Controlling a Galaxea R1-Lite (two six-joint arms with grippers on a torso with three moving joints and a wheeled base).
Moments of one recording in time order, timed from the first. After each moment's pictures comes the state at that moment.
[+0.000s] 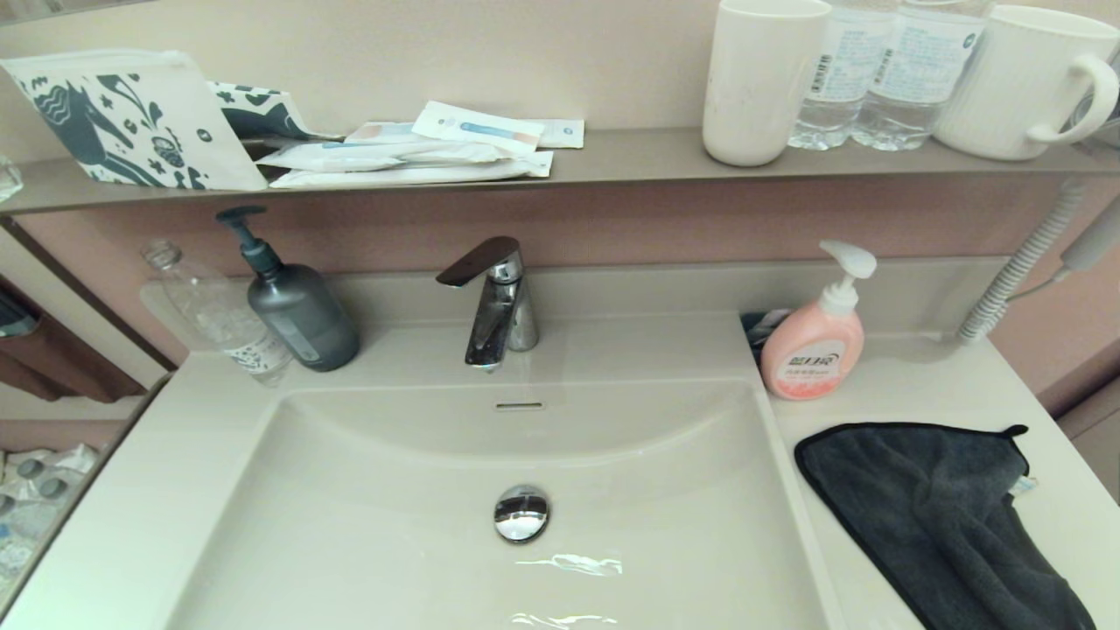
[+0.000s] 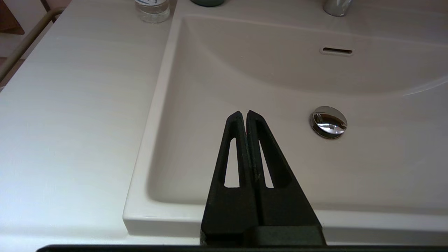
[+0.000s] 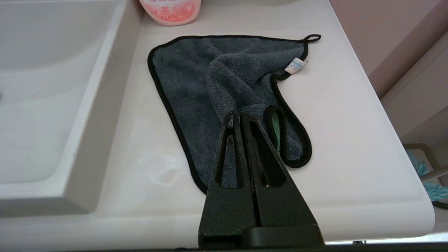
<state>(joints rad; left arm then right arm) 0.00 0.00 0.00 0.00 0.02 -0.11 0.00 0.00 0.00 0.00 0.00 0.01</state>
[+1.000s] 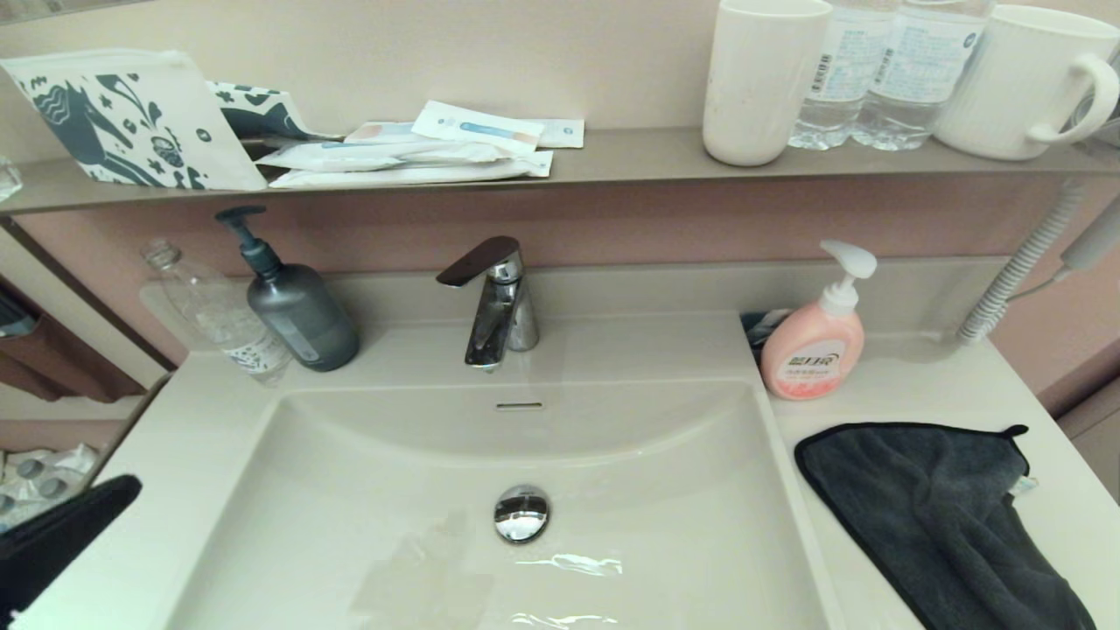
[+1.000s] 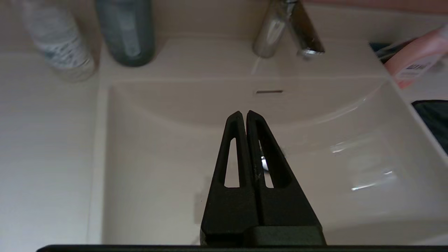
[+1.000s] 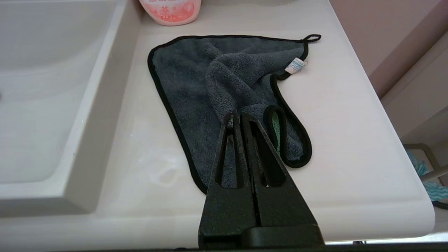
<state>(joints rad) -0.07 0.66 -0.34 -0.26 -0.19 -0.10 0.00 0.00 0.00 0.00 0.00 0.01</state>
